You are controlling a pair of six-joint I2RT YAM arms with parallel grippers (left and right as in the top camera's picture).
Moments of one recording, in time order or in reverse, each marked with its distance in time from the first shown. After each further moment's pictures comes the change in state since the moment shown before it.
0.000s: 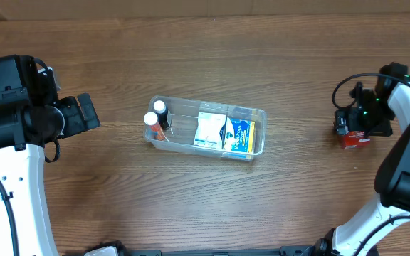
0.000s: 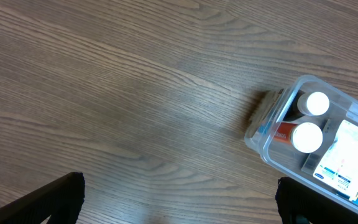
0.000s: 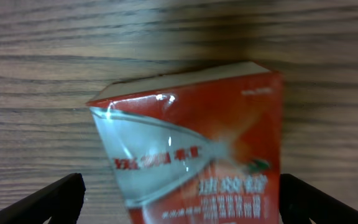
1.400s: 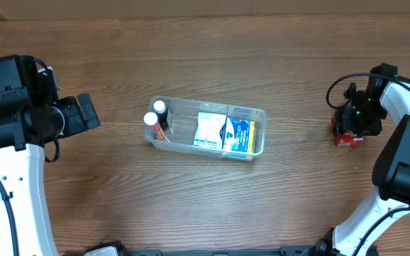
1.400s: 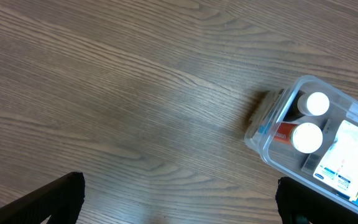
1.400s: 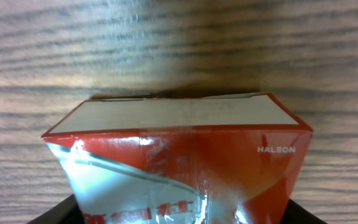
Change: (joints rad) left arm 0.000 0.000 0.000 0.002 0.000 0.000; right arm 0.019 0.051 0.002 0.051 0.008 0.051
